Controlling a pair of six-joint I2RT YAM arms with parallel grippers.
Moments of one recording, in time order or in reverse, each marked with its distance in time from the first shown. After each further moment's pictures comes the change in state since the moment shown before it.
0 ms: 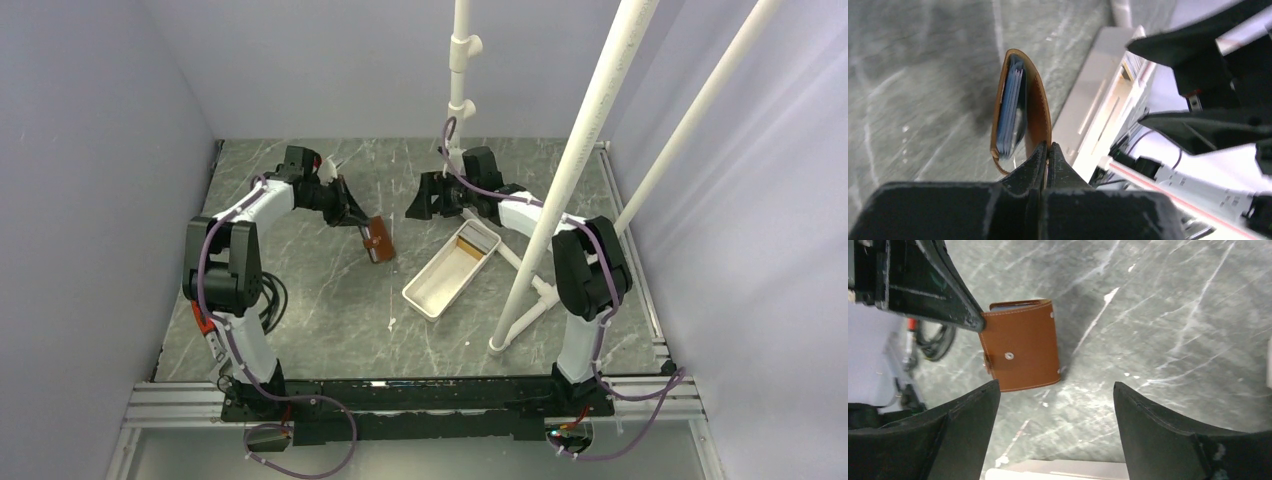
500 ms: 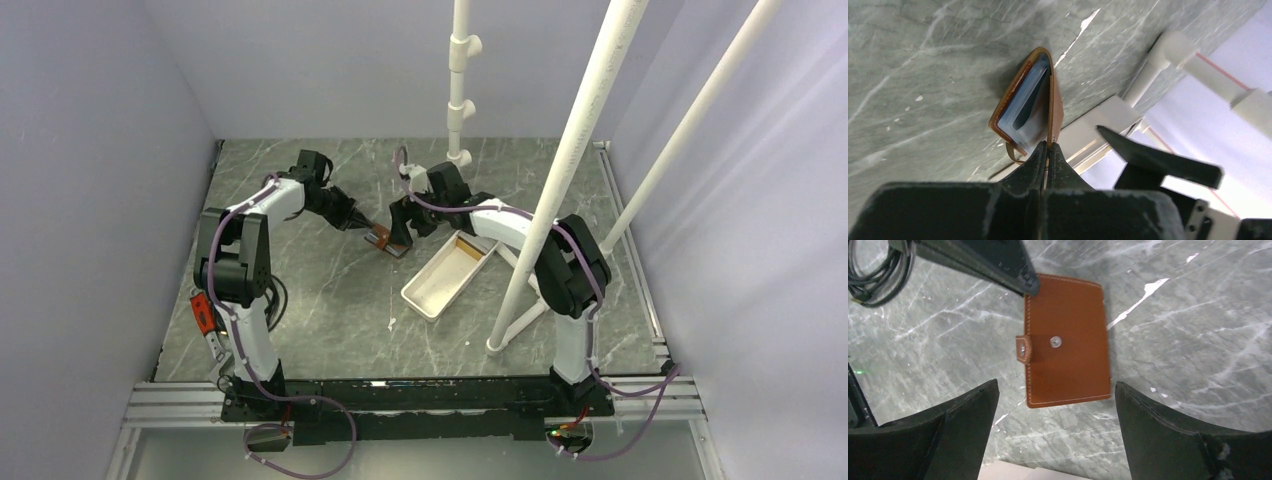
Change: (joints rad) left arm -0.016 0.101 0.026 -0.078 -0.261 -0.555; right arm 0.145 0.081 0.067 -0.105 0.120 -0.311
